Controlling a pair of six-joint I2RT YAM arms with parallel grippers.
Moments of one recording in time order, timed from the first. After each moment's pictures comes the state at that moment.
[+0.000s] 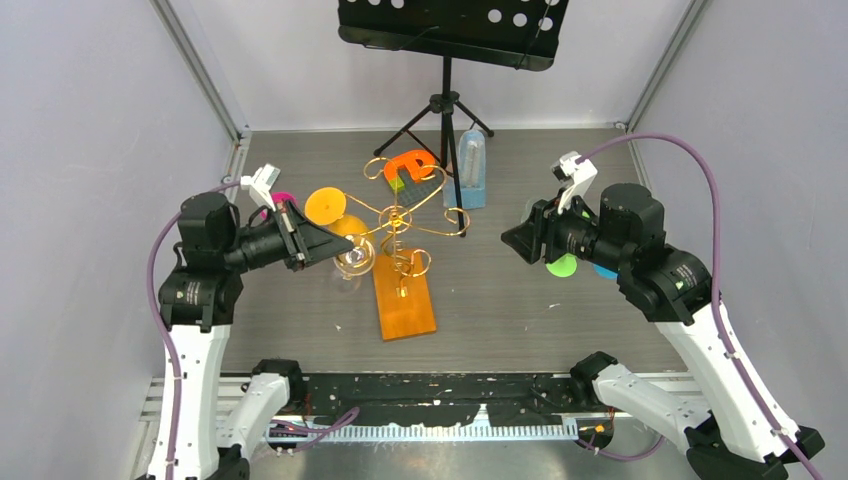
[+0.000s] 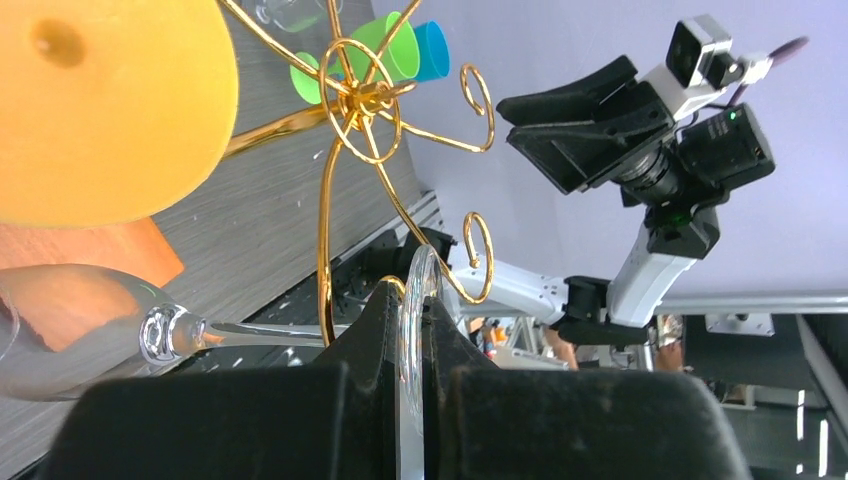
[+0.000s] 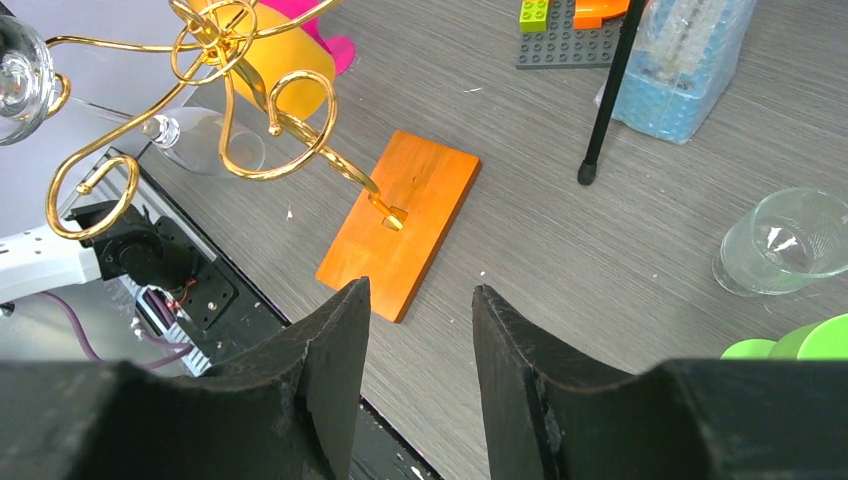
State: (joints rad) left arm -0.05 0.81 1.21 -0.79 0.94 -0.78; right arm 0.52 0.86 1.27 -0.76 -0.26 0.22
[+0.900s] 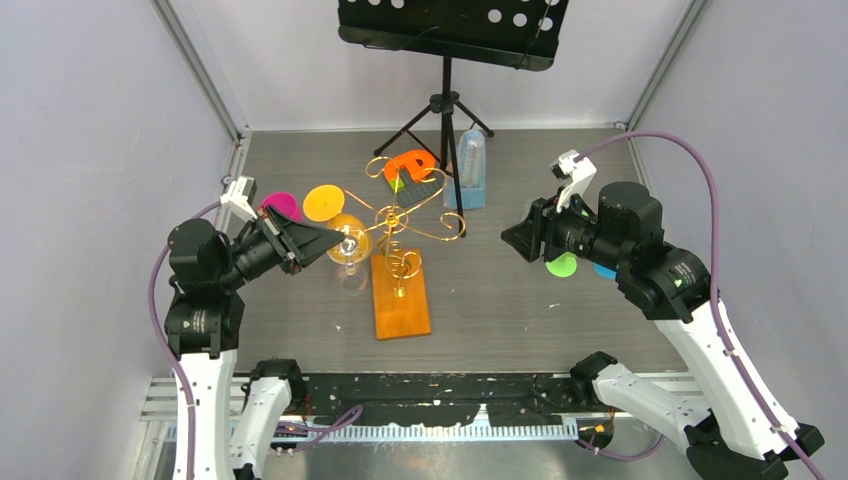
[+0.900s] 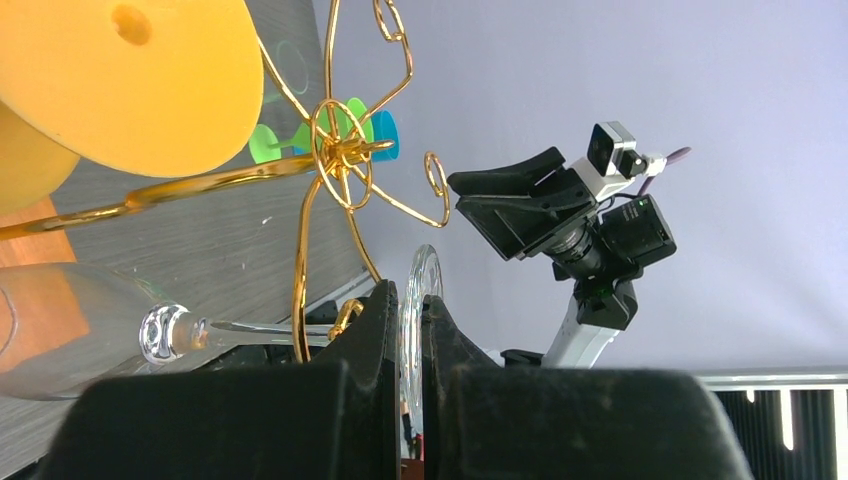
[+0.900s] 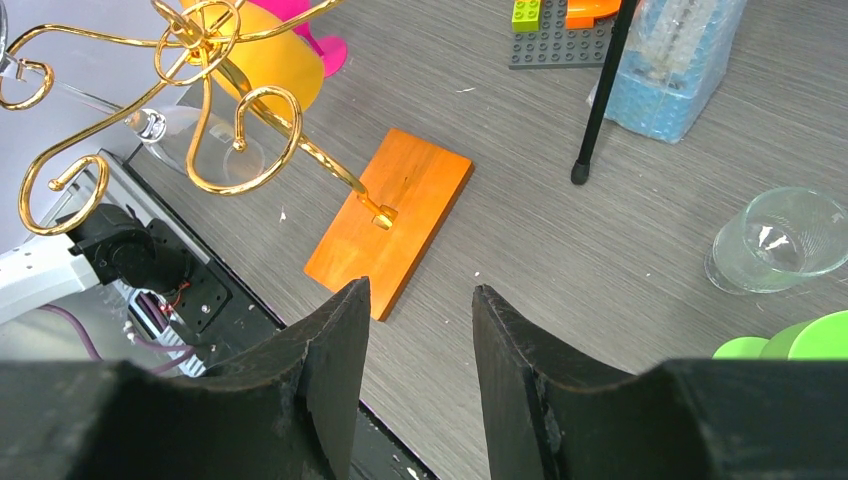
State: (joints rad) left arm 0.05 0.67 1.03 -0.51 0.90 -1.13; right arm 0.53 0.87 1.27 -0.77 -0.24 0.21
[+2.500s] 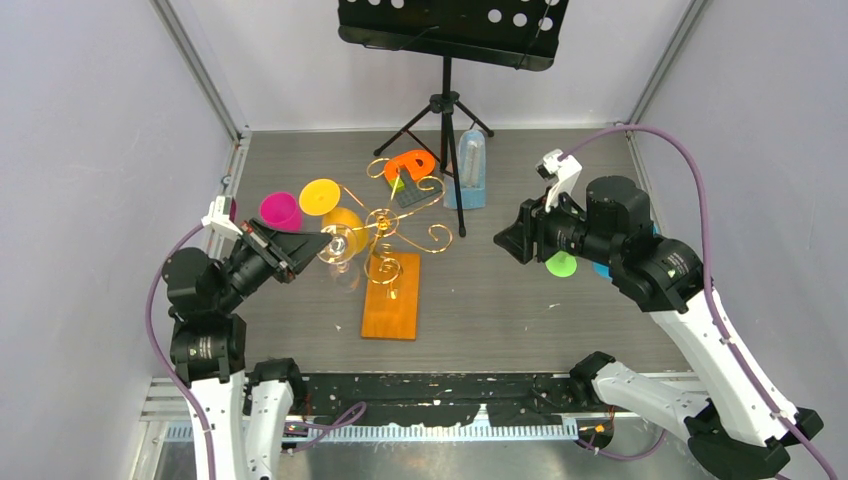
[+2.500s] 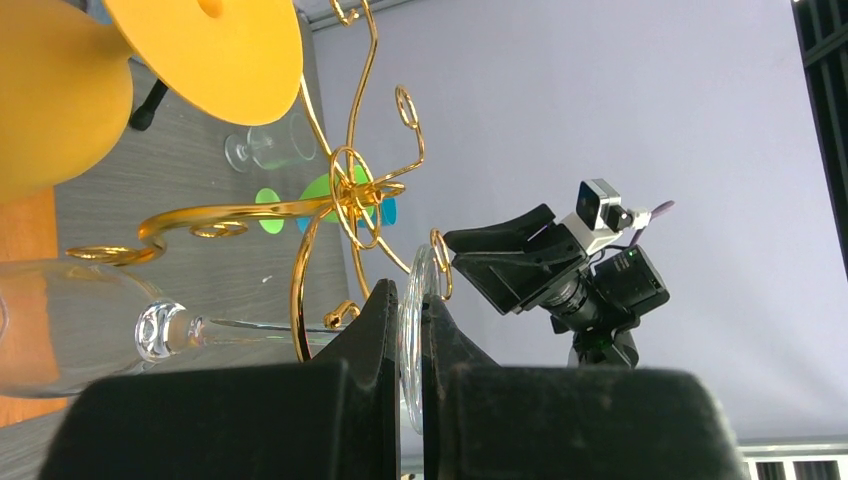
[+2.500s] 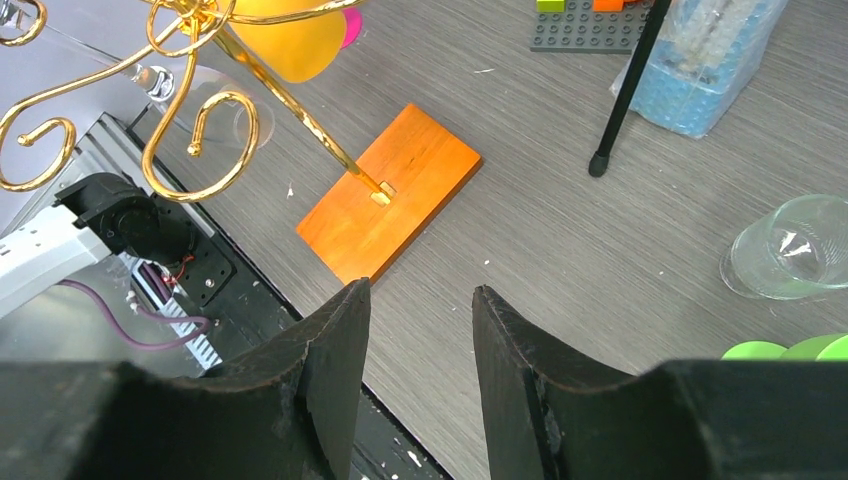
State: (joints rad) left arm 0.15 0.53 0.92 -0.44 0.84 -1.24; right arm 0.58 0.92 1.32 -0.80 -0.24 0.19
